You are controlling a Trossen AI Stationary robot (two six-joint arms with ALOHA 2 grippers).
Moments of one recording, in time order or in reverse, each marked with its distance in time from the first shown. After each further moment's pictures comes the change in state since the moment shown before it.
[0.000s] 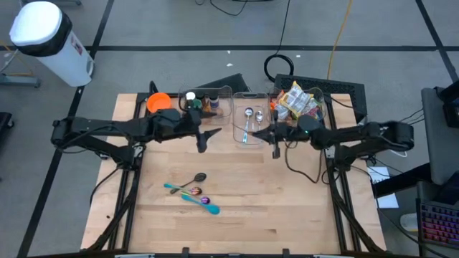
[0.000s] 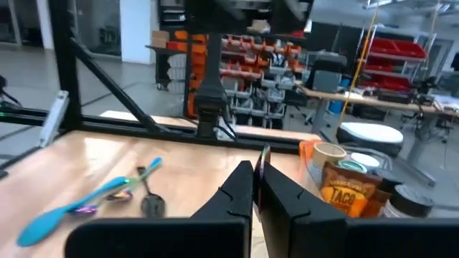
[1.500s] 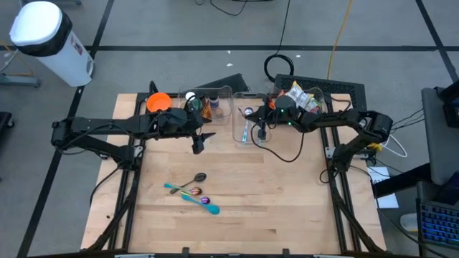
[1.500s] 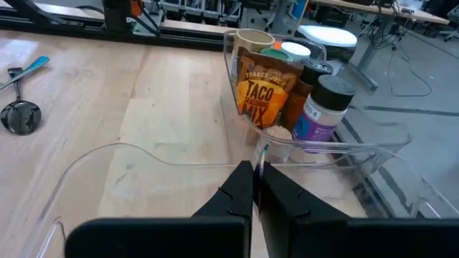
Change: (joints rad) left arm 0.062 0.000 0.000 -0.252 0.089 -0.040; right arm -0.226 0.275 0.256 -0.334 0.002 -0.163
